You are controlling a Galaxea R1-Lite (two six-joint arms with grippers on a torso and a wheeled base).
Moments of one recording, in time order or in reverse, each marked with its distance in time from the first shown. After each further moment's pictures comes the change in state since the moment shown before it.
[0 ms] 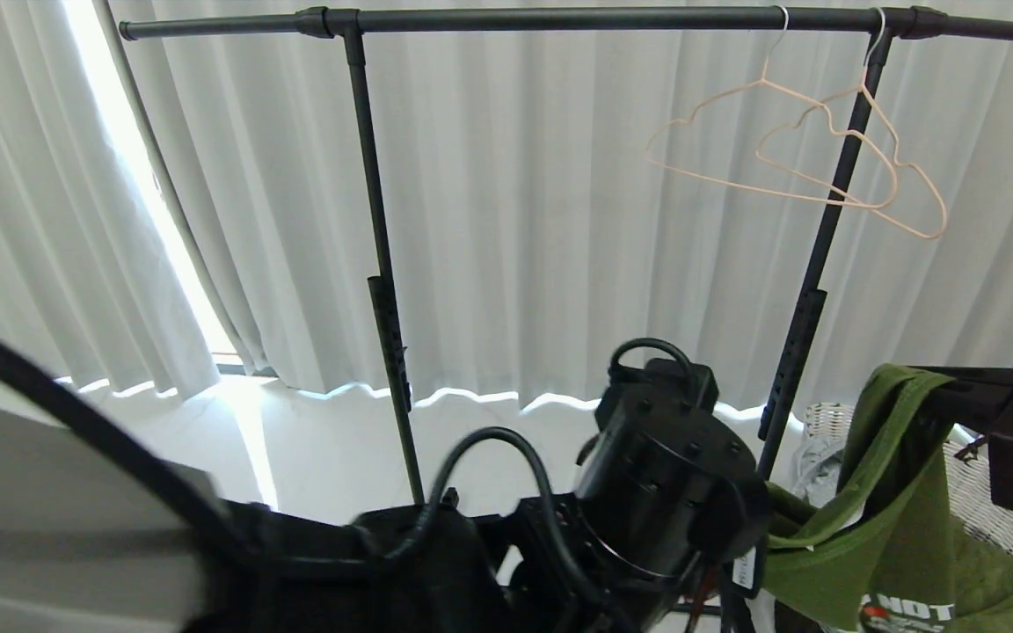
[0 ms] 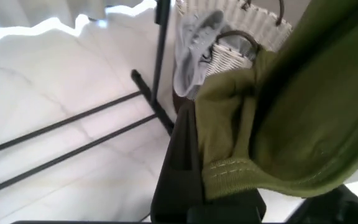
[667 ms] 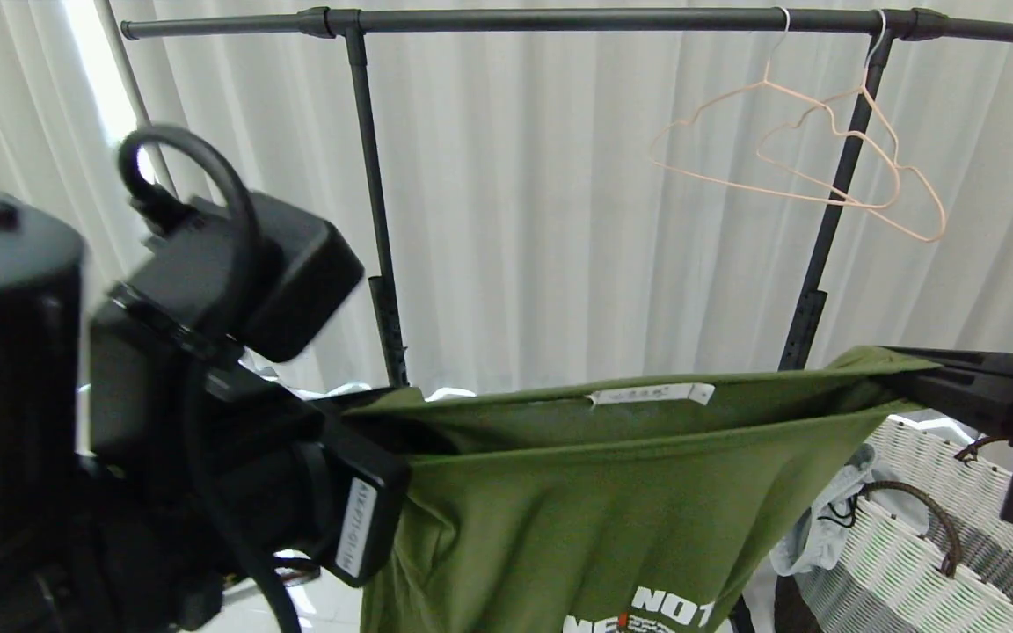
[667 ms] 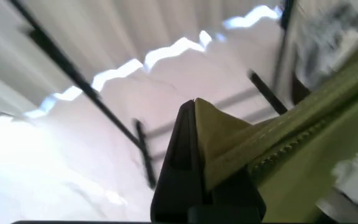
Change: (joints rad) left arm 0.041 -0.644 0.135 0.513 0.346 0.347; right arm 0.151 -0.028 0.014 -0.129 0.023 -0.053
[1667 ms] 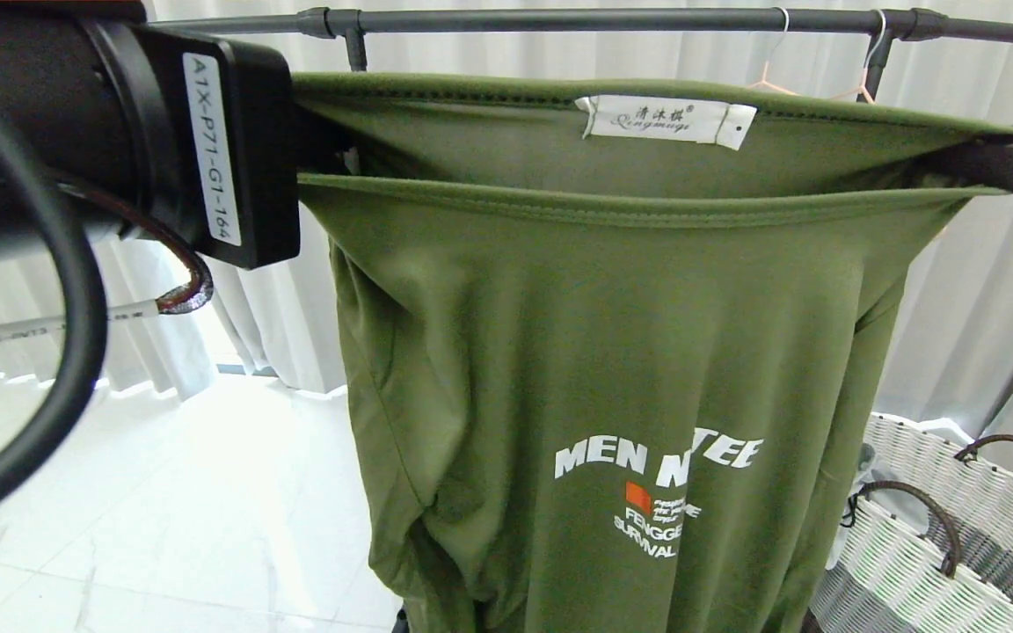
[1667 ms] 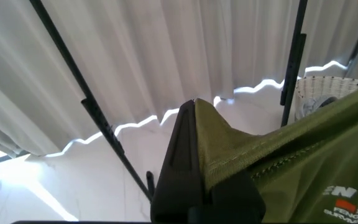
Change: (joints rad) left arm 0.021 0.037 -0.459 0.155 0.040 0.112; right arm 0.009 0.080 -0.456 0.241 0.011 -0.001
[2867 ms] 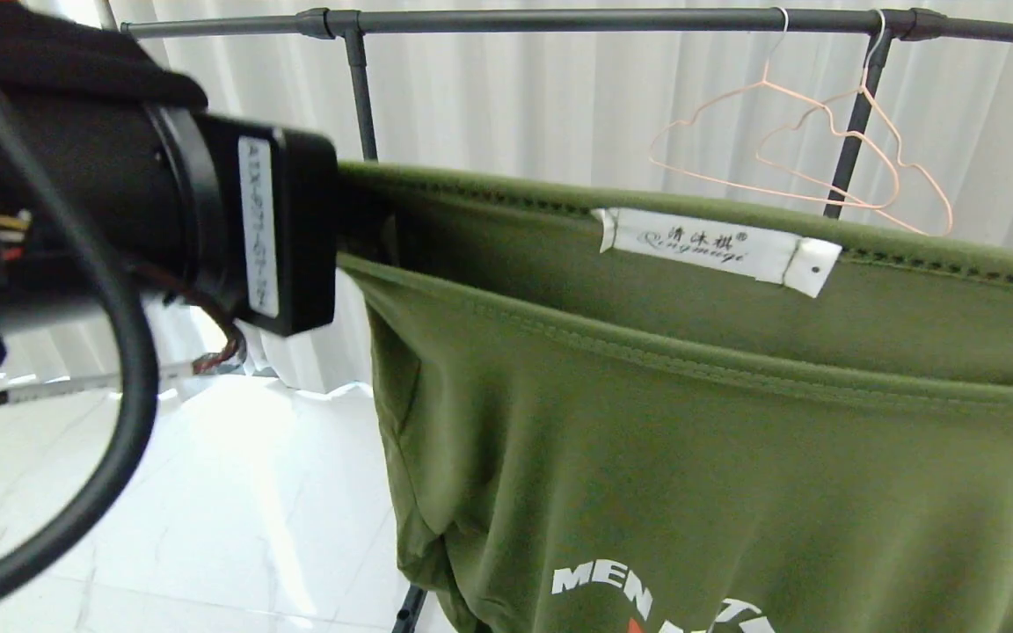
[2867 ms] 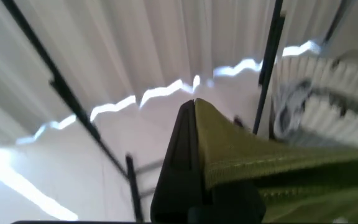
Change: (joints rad) left arm 0.000 0.018 -0.022 0.173 -0.083 -0.148; right arm 0.260 -0.153 -0.043 0.385 0.131 0.050
